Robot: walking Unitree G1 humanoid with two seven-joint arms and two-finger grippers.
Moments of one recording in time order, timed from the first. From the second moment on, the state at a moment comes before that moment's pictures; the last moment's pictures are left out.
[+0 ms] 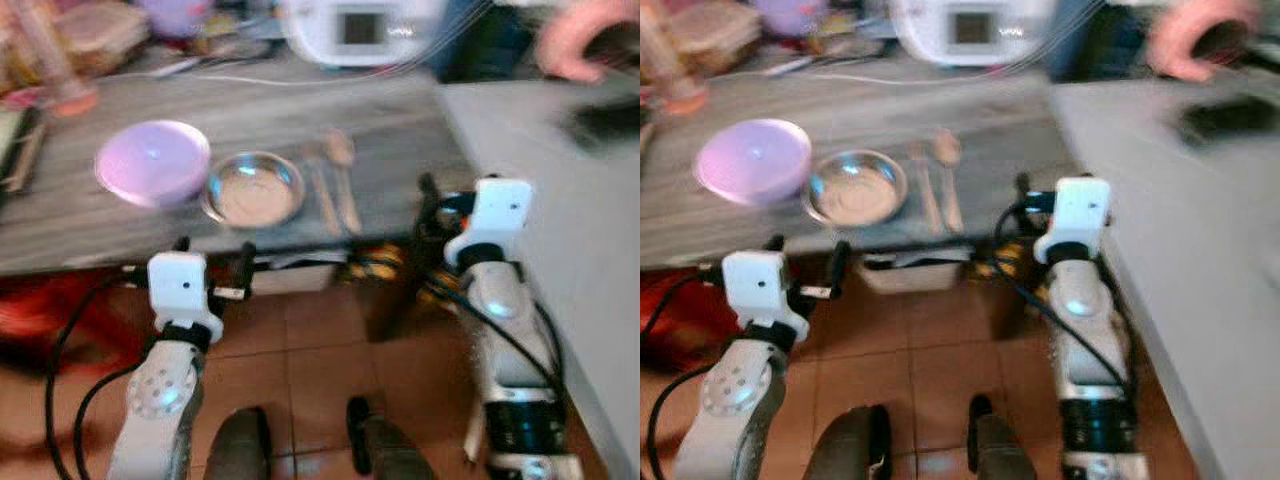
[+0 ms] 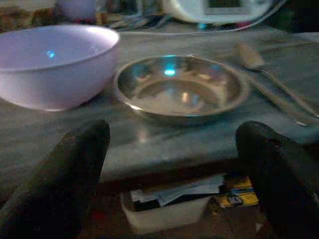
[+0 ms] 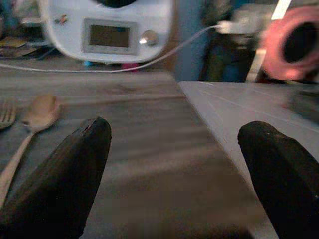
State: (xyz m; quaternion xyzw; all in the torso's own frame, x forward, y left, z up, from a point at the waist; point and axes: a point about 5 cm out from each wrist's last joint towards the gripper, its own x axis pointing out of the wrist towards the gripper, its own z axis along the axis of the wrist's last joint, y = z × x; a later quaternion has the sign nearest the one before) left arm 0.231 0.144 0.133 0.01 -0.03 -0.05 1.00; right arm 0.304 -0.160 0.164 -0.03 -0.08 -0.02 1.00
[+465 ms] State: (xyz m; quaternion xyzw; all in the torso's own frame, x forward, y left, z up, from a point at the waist) left arm 0.231 0.145 0.130 0.02 -0.03 -0.04 1.00; right arm 0.308 -0.158 0.168 -0.03 -0.09 -0.02 1.00
